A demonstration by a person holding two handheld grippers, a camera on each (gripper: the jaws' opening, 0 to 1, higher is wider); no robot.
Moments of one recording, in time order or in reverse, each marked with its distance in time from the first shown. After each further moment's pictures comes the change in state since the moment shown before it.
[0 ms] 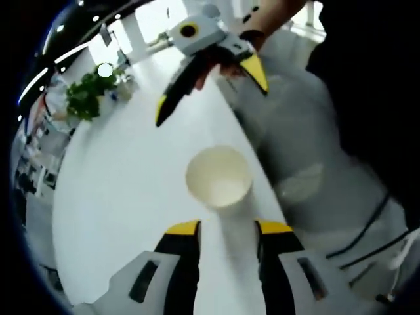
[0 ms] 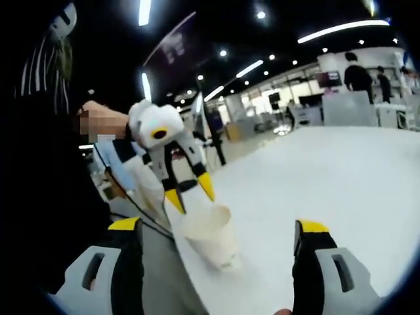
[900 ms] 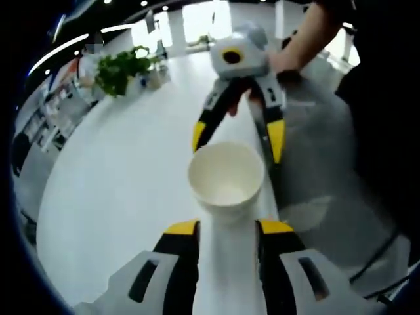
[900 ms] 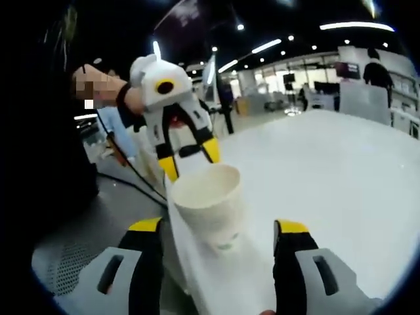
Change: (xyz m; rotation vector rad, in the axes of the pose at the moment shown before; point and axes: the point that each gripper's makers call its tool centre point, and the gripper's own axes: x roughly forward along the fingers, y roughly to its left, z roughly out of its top) left arm 0.016 -0.004 0.000 -0.214 -0.098 0.073; right arm 0.037 -0.001 -0.050 -0.092 0.171 0.037
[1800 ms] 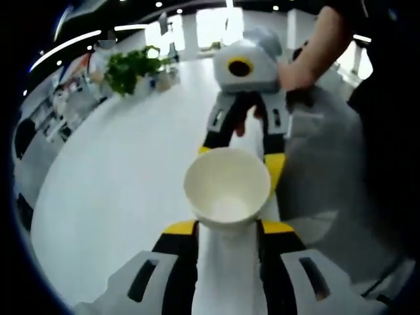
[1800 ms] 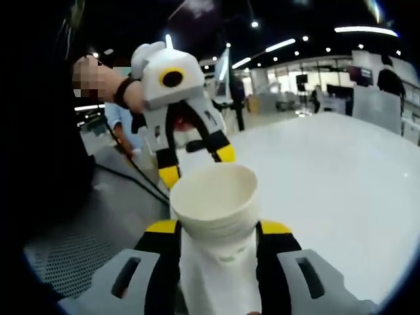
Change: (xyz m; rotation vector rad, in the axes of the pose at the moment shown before) left arm 0.016 0.000 0.009 -0.071 -0.055 0.037; right arm 0.021 0.006 0.001 -0.060 0.017 0.054
